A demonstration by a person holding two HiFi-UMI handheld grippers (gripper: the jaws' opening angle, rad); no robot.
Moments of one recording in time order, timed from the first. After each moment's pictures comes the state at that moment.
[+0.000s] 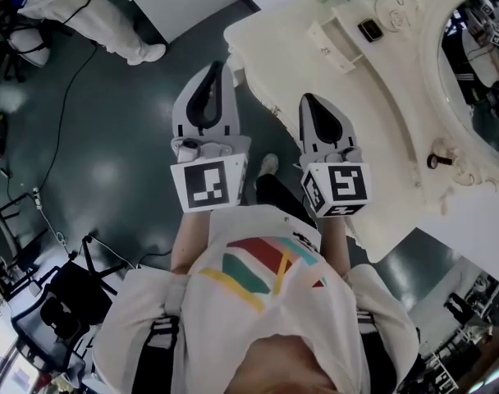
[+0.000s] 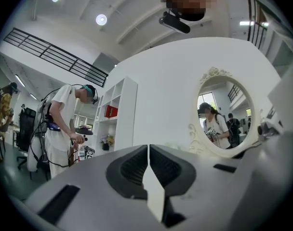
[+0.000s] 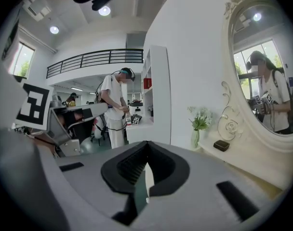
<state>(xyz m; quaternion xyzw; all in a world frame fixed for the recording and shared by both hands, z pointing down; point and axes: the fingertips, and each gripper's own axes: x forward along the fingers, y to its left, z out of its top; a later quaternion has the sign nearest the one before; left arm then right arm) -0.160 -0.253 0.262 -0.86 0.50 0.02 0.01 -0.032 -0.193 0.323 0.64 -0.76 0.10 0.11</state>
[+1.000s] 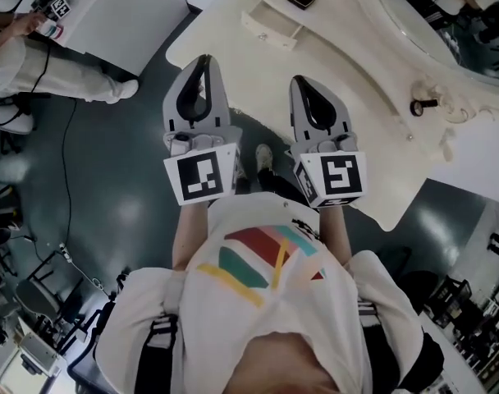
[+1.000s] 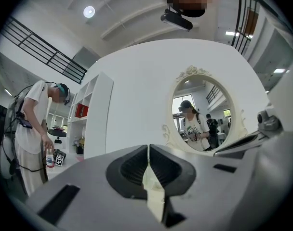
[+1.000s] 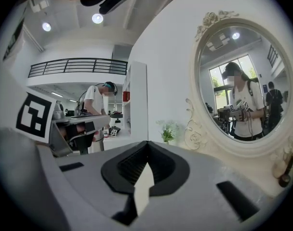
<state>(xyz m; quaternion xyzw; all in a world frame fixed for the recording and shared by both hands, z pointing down) -0.032 -0.236 0.248 -0.92 0.40 0.02 0.04 0.071 -0.154 0.288 0.73 -0.68 0.06 0.05</state>
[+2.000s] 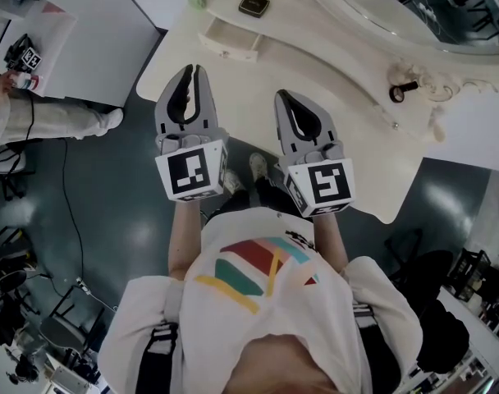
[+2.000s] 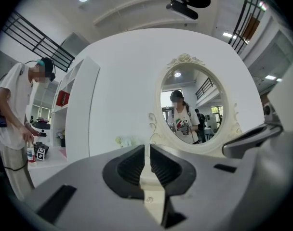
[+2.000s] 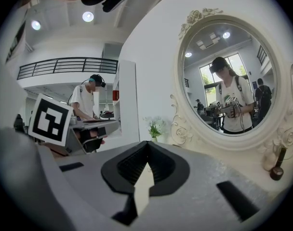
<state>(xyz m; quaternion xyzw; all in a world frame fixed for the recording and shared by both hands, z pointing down) 0.052 -0.248 0.275 -0.94 0.33 0.00 0.03 0.124 -0.133 0.303 0.76 -0.64 0.08 0.04</state>
